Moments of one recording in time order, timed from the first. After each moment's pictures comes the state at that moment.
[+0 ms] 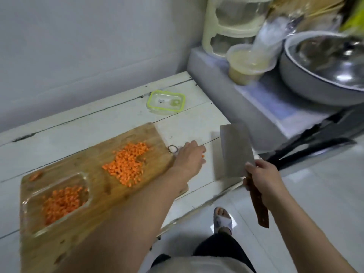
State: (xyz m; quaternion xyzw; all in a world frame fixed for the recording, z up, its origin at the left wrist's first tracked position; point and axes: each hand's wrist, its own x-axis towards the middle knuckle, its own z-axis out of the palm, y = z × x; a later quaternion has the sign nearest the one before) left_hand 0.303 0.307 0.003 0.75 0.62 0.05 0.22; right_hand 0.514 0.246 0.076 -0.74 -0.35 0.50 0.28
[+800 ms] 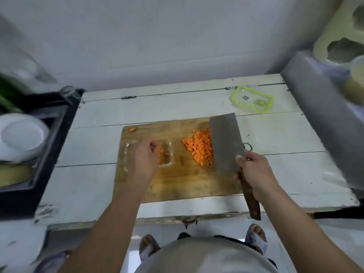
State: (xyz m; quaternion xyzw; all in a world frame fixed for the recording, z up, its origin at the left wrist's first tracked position) left_hand 0.061 0.114 0.069 0.35 0.89 0.29 0.09; right_hand 0.325 0.234 0.072 -0.60 -0.51 0.58 0.19
